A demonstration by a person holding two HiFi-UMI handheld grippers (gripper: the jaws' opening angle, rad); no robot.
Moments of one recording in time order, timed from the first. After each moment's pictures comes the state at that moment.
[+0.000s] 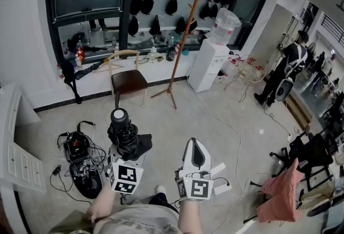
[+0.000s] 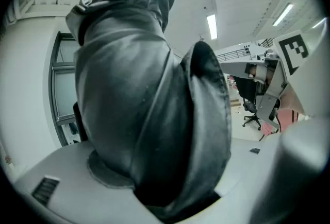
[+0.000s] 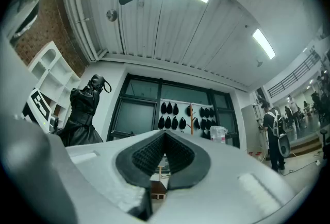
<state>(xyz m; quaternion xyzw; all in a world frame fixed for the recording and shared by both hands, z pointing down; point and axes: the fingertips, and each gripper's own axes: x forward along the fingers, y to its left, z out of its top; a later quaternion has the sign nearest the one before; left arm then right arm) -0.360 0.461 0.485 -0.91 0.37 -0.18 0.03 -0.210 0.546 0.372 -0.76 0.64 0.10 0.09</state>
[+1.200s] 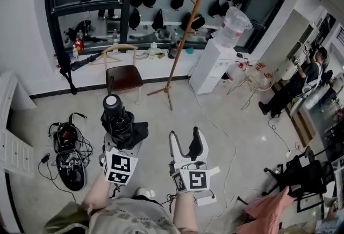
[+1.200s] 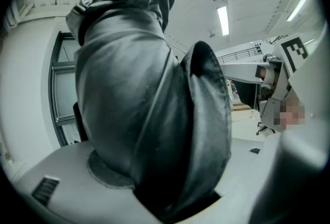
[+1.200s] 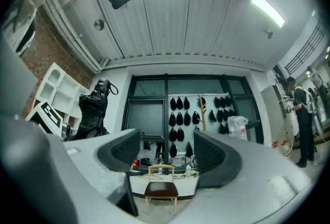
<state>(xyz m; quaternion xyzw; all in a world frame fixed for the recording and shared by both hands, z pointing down) -0.202 0.370 0.462 -0.89 0.42 -0.17 0.02 -0.056 0.436 0.371 -0.68 0.73 0.06 0.10</state>
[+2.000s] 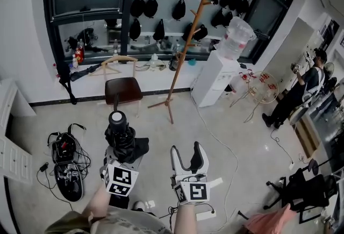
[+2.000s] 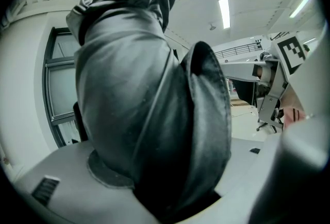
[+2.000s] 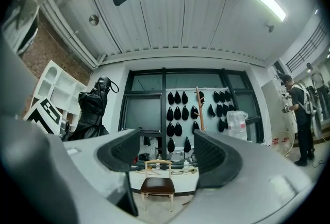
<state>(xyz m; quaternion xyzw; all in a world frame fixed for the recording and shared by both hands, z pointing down) -0.161 0.324 0.487 -0.89 0.41 -0.20 0.01 -0.008 0.382 0.396 -0.68 0.73 0.05 0.08</state>
